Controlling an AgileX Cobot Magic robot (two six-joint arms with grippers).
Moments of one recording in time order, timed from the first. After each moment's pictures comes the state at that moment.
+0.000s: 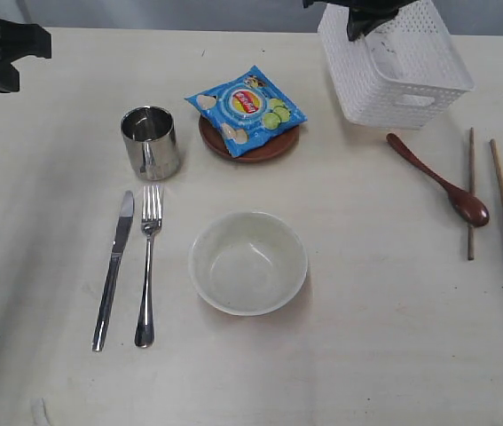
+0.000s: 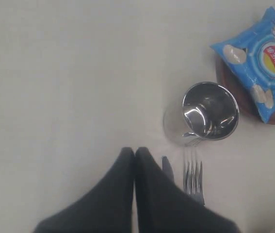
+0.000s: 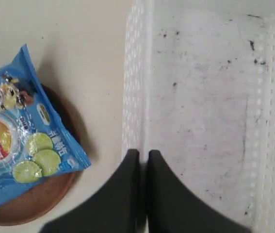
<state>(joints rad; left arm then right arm) -0.23 1.28 -0.92 -0.03 0.64 -0.24 0.32 2.14 -1.94 -0.07 1.04 0.16</state>
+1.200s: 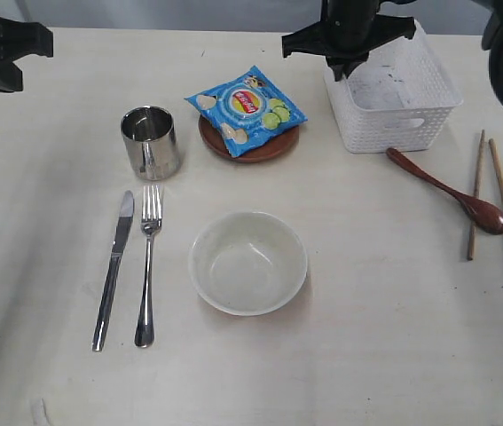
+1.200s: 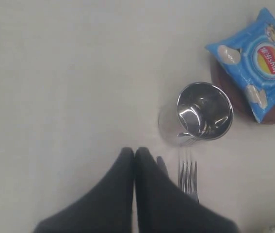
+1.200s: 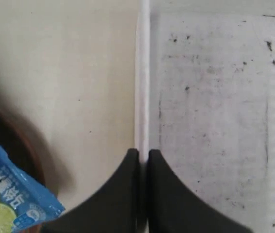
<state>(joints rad) -0.23 1.28 -0.92 -0.06 0.63 -0.23 0.39 2.38 -2.09 -0.22 1.11 0.34</state>
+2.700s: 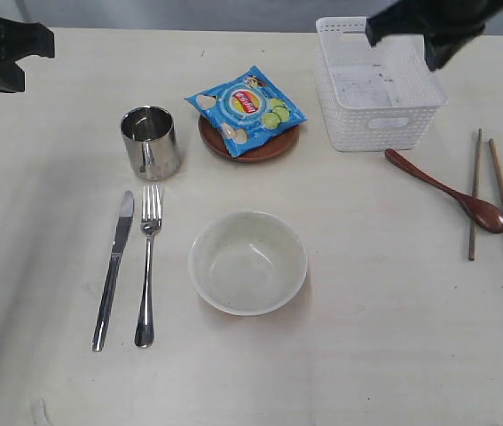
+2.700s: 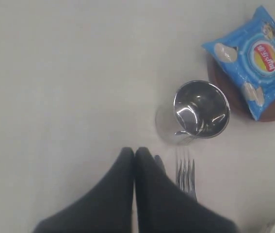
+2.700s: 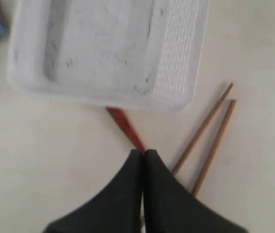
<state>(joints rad) -0.23 1.28 -0.92 -0.08 0.63 -0.20 0.32 1.86 -1.58 -0.27 1.17 0.14</state>
